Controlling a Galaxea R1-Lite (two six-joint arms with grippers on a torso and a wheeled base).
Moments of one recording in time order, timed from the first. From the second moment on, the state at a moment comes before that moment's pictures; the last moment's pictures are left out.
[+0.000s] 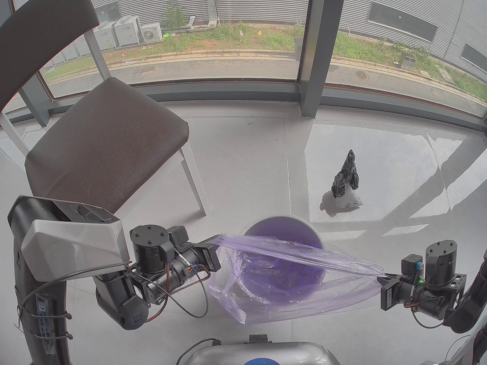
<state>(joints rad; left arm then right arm) -0.50 2.27 -0.54 -1.50 -0.10 -0.42 0.35 1.84 -0.02 -1.19 -0.16 0.02</state>
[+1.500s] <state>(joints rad) -0.48 2.43 -0.98 -1.31 -0.09 -0.38 0.23 2.09 -0.44 -0.98 0.02 0.05</state>
